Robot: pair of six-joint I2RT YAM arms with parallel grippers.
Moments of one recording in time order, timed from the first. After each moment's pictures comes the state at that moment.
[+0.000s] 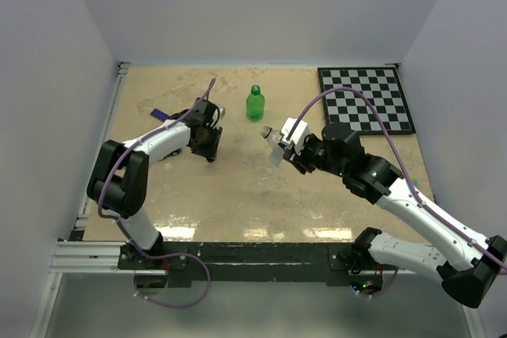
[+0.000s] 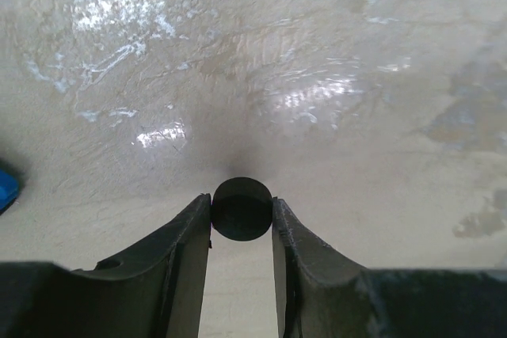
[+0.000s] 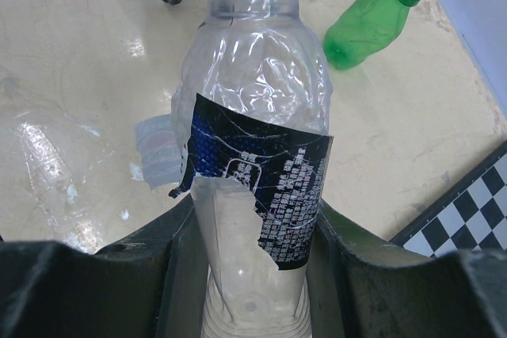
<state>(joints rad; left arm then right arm) -0.41 1.73 1.12 -0.56 -0.02 -0.17 0.76 0.97 0.97 -0.46 -0.07 -0.36</state>
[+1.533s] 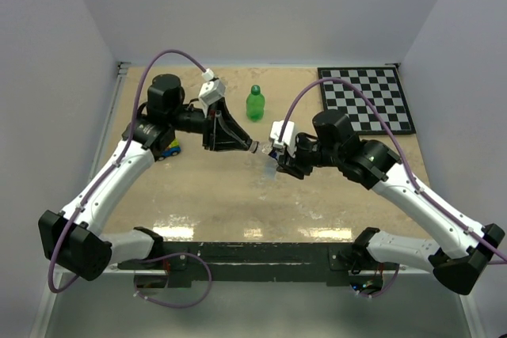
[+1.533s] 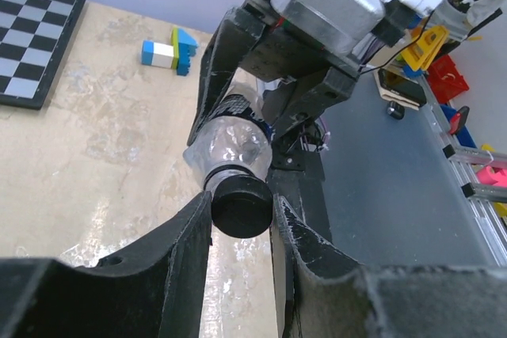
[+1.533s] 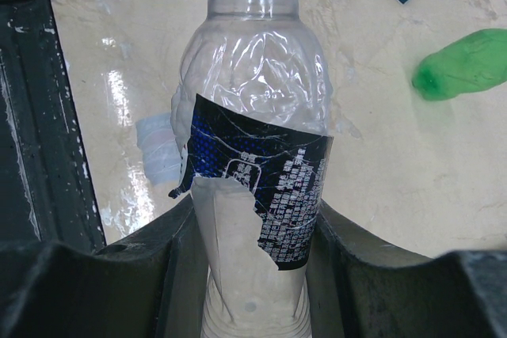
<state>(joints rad) -0.41 1.23 1.16 -0.18 1.24 -0.09 0.76 1.09 1.17 -0.72 -0.33 -0.45</state>
